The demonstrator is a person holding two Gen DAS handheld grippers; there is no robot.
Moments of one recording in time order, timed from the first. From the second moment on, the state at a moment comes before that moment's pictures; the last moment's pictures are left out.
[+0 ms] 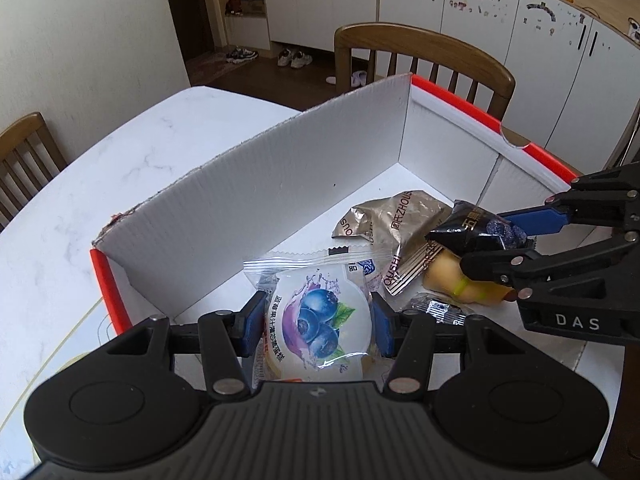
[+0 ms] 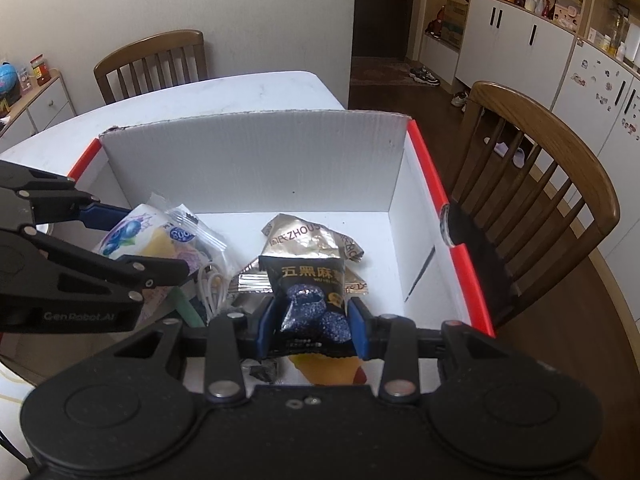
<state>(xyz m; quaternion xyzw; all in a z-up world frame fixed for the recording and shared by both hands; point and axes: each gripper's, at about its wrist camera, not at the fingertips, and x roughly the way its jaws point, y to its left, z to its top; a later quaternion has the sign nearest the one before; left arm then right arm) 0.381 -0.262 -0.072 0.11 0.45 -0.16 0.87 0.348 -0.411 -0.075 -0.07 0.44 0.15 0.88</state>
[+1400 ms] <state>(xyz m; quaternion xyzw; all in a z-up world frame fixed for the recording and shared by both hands) 0.313 -0.220 0.000 0.03 0.38 -0.12 0.92 0.306 -0.410 -0.023 -0.06 0.38 0.22 0.89</state>
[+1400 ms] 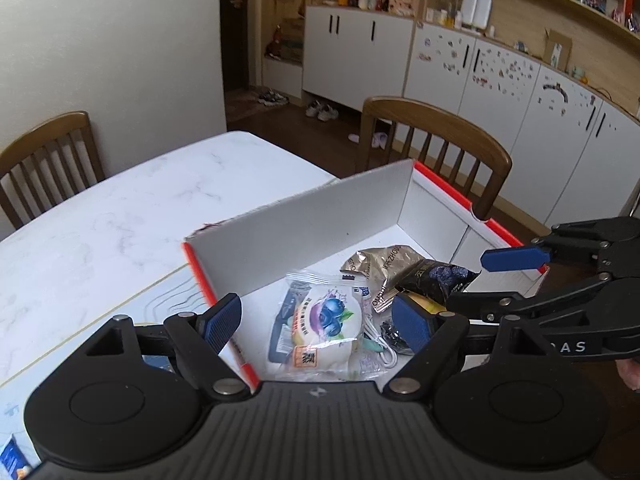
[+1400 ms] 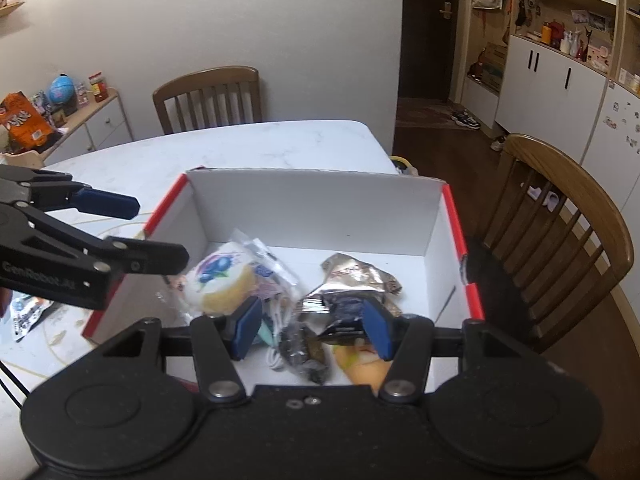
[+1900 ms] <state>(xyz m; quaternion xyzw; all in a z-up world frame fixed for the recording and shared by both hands) 0.265 -0.199 0.020 0.02 0.35 -0.09 0.93 0.285 -0.390 -0.014 -0.07 0.37 0.27 0.89</state>
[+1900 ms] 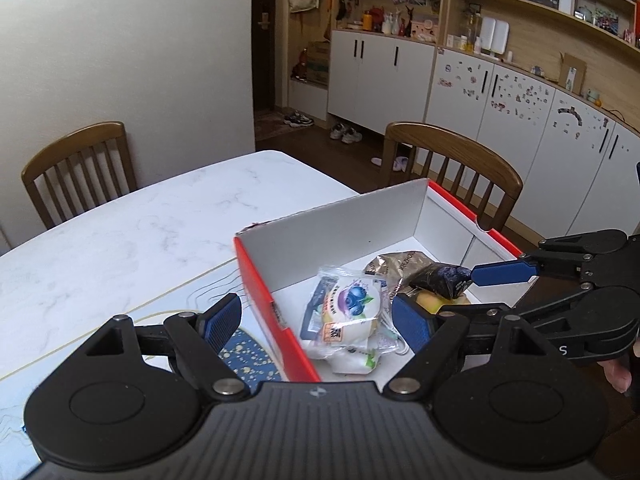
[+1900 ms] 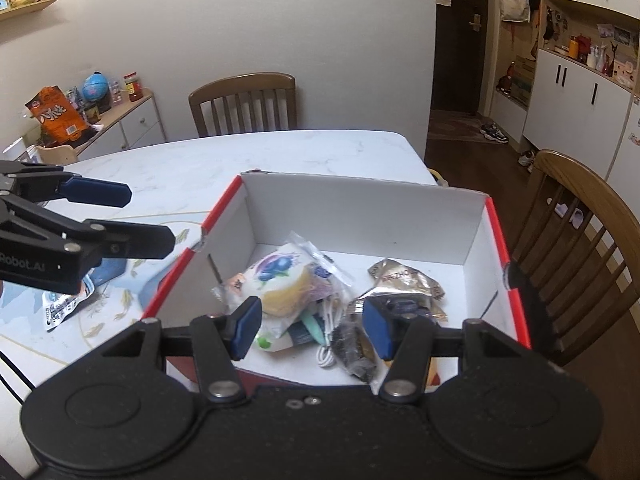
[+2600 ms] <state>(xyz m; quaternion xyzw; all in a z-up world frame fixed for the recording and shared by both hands) 0.240 -0.140 0.016 0.00 0.34 -0.07 0.94 0.261 -0.340 -0.012 -0.07 0.36 0.28 0.89</state>
